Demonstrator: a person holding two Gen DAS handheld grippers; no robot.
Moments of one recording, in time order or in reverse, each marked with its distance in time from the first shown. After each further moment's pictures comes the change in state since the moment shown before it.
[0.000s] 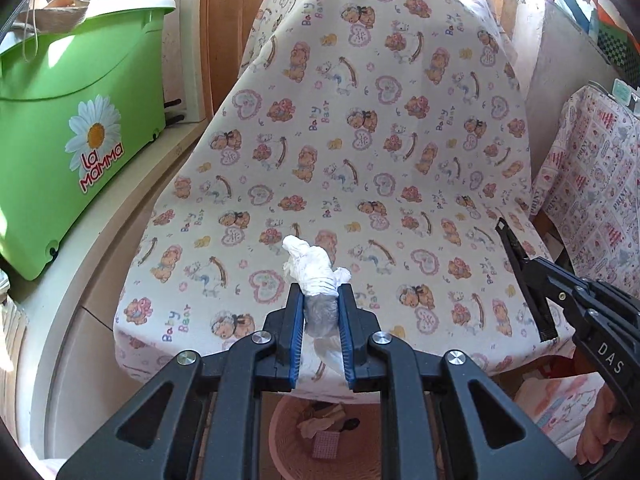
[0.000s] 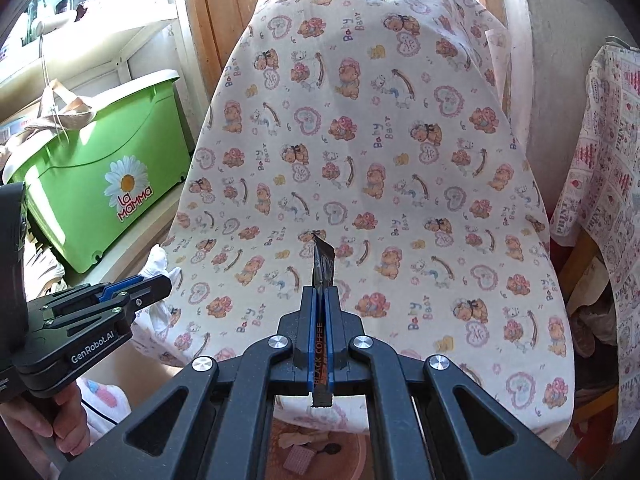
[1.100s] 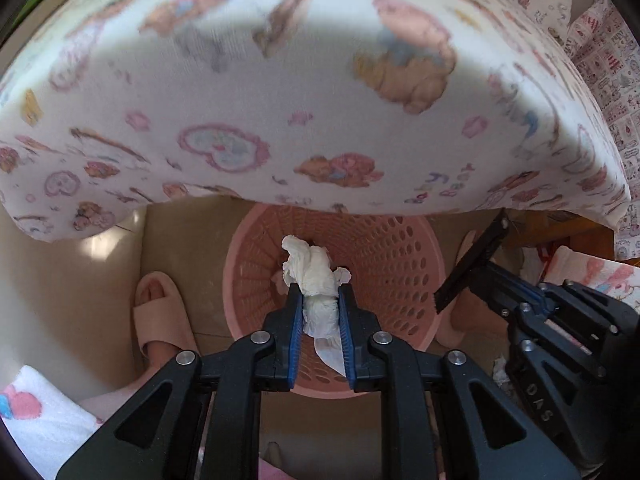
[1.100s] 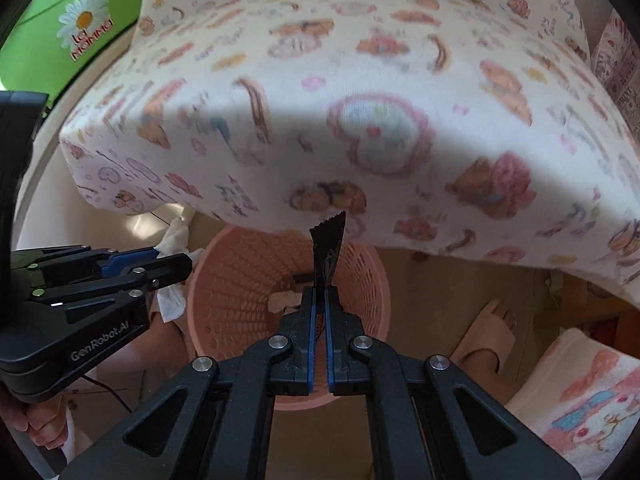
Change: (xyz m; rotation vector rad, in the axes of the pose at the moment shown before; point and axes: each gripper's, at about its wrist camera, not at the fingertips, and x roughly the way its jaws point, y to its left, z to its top) left arm 0.109 -0.002 -0.124 -0.002 0.598 -0.094; right arm 0.105 0.019 -0.149 0.034 0.549 -0.041
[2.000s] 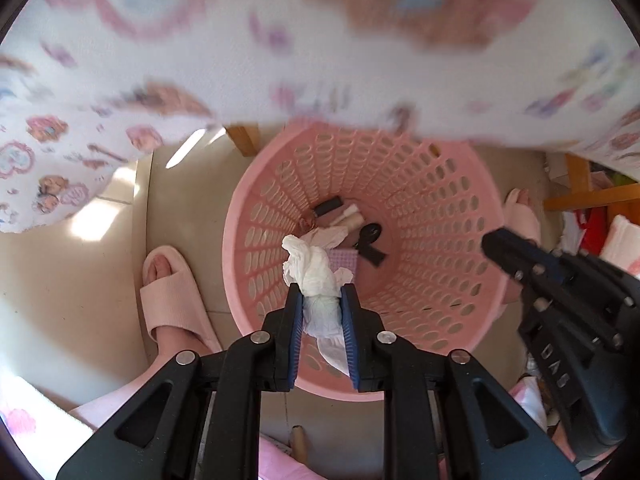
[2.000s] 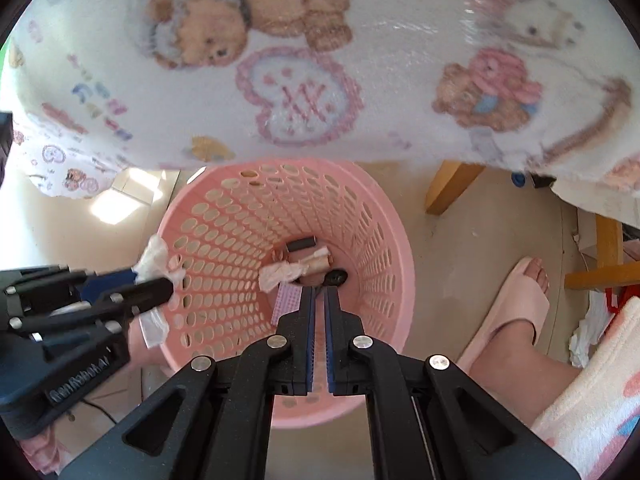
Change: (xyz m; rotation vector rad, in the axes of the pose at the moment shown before) left arm 0.070 0.007 -0.003 0.035 0.157 0.130; right arm 0.076 -0.014 -0.008 0.079 0.074 0.026
